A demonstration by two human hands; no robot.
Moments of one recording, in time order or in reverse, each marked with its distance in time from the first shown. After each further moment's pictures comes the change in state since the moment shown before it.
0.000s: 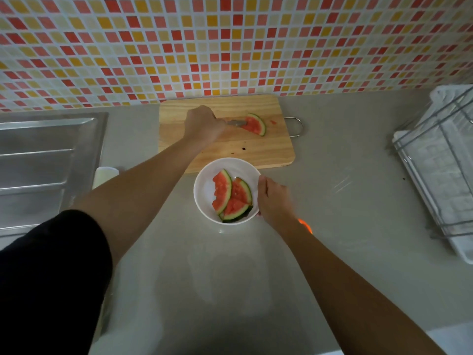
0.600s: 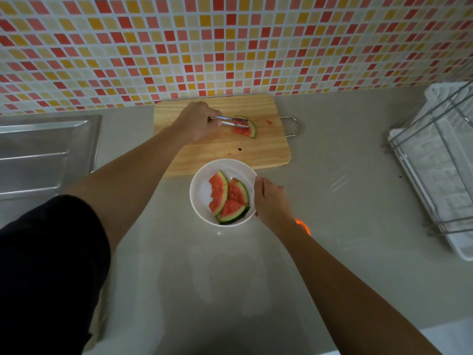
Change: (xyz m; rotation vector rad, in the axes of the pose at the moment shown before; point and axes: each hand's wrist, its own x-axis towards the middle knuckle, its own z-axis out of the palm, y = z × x) left_hand 0.026 -0.020 -0.008 0.224 -0.178 0.515; right_hand -0.003 -0.007 -0.001 0.048 -0.009 0.036
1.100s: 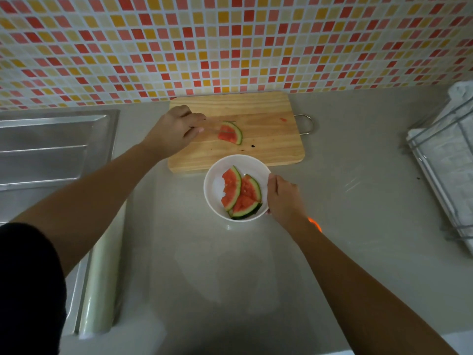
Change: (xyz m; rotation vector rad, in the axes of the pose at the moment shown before) left_hand -0.073 -0.040 -0.028 0.214 0.244 0.286; right_hand 0.000 0.003 0.001 -0.016 0.005 -0.012
